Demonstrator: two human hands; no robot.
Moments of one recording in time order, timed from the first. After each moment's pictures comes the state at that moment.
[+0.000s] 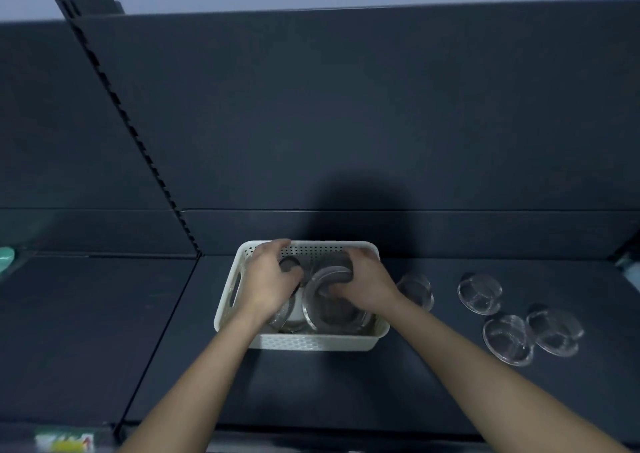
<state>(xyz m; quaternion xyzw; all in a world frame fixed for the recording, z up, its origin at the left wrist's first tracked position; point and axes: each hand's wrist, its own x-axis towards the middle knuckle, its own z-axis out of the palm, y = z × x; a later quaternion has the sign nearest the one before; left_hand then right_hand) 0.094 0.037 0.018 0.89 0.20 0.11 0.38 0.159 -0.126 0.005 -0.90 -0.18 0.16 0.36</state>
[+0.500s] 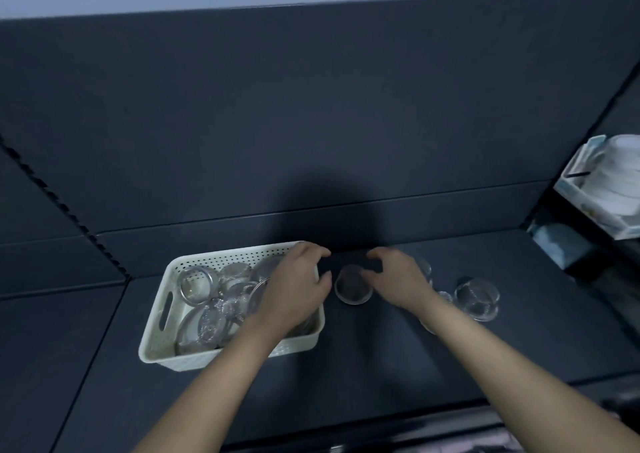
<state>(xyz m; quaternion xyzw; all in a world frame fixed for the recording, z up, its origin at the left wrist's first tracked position) 0.126 -0.077 0.019 0.95 -0.07 0.10 0.29 0.177 -0.257 0.006 -0.95 -0.07 0.08 0.28</state>
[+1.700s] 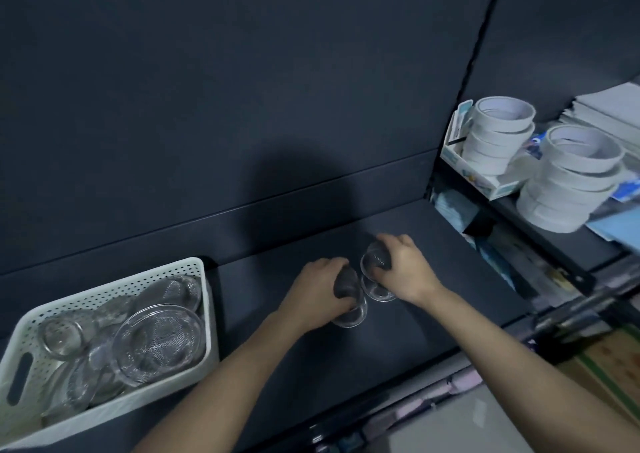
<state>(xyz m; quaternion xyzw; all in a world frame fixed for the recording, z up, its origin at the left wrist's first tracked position) 0.175 -0.250 -0.030 0.94 -0.18 -0.09 0.28 0.180 -0.435 -0.018 -0.95 0.02 0.03 0.32</state>
